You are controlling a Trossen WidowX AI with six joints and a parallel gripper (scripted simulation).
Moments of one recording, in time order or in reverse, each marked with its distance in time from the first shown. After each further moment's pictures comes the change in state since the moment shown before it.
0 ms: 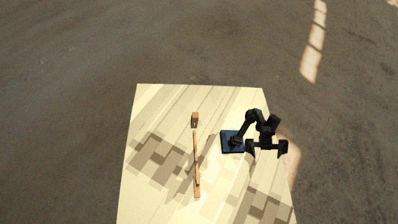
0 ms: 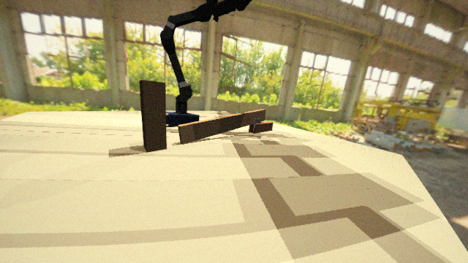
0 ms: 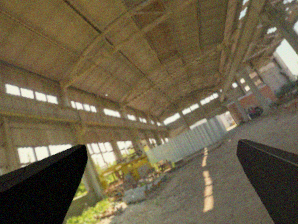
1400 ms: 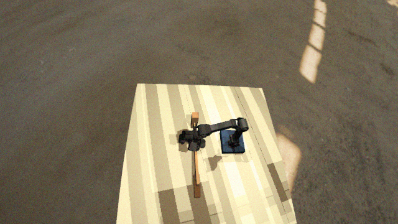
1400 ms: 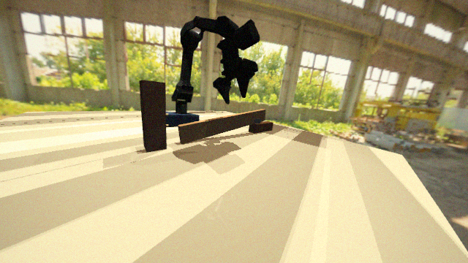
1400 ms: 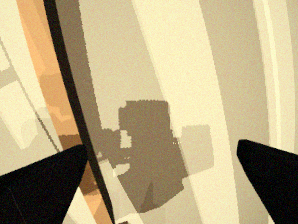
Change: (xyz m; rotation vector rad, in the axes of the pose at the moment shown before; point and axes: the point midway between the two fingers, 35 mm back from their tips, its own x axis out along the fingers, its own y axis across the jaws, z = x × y) arm -0.316 -0.501 -0.178 -0.870 2.005 -0.271
